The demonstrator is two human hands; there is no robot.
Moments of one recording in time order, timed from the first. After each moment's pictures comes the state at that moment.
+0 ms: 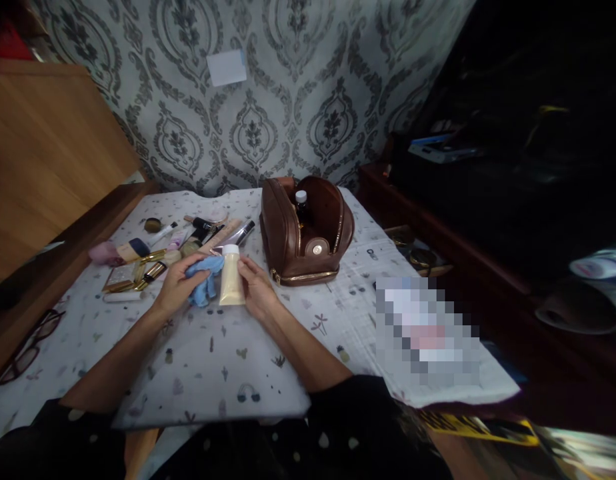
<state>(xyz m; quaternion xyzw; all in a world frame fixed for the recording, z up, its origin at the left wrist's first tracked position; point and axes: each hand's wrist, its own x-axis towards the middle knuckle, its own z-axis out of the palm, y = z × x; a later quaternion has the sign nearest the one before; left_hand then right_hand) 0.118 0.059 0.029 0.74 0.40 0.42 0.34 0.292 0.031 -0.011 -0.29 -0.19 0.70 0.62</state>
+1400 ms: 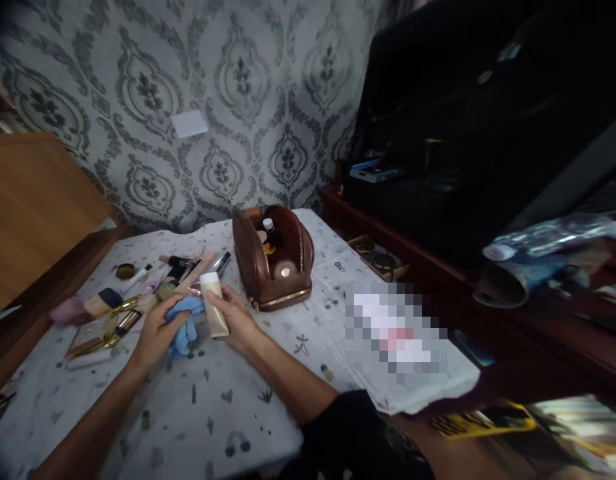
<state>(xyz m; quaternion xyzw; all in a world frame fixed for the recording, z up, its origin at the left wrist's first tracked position) 0.133 0.046 0.041 0.73 0.44 0.39 0.36 0.296 0.021 0.020 -0.24 -0.22 0.70 0.63</state>
